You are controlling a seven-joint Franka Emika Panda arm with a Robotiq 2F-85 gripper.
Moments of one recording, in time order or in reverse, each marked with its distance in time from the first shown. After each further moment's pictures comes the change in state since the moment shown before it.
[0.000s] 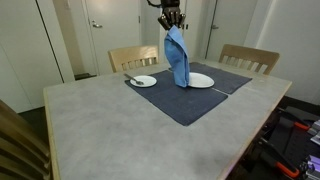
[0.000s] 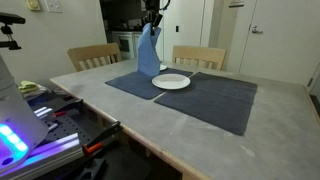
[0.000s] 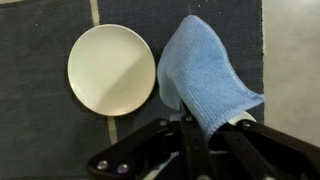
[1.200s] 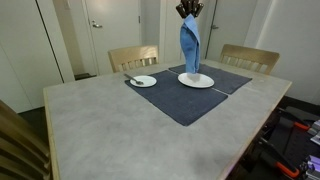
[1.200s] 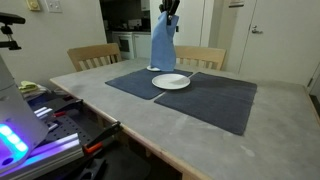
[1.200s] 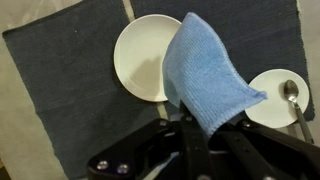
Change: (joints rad) arm -0.114 -0.096 -0.058 -0.043 0.012 0.022 0.028
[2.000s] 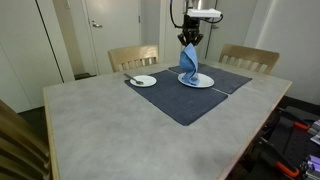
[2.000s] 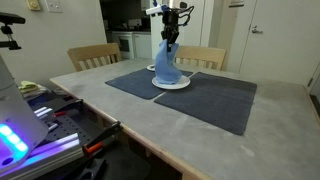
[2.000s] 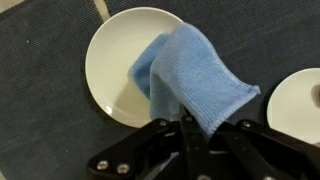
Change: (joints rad) arm -0.029 0.055 -0.012 -0.250 0.095 0.345 0.001
